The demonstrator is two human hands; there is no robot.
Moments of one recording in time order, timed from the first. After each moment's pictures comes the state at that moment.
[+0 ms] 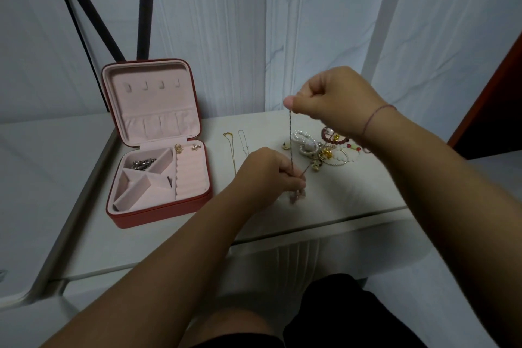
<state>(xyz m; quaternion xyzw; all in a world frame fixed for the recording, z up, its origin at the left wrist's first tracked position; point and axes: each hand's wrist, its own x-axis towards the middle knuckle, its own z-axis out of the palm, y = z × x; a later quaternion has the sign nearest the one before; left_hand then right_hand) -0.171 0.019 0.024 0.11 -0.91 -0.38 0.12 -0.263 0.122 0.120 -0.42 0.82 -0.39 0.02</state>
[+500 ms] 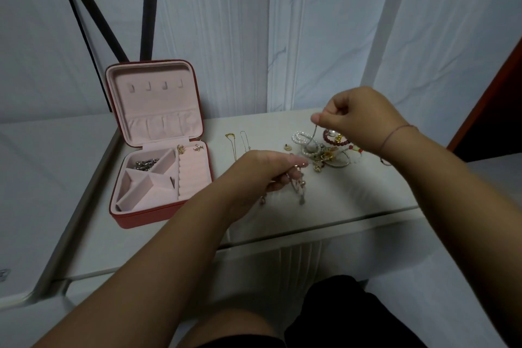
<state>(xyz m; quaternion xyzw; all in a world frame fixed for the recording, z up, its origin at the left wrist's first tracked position) -0.155 0.020 0.038 0.17 -0.71 -0.68 0.07 -0.289 0.139 0.097 -0.40 0.86 -0.31 -0.04</state>
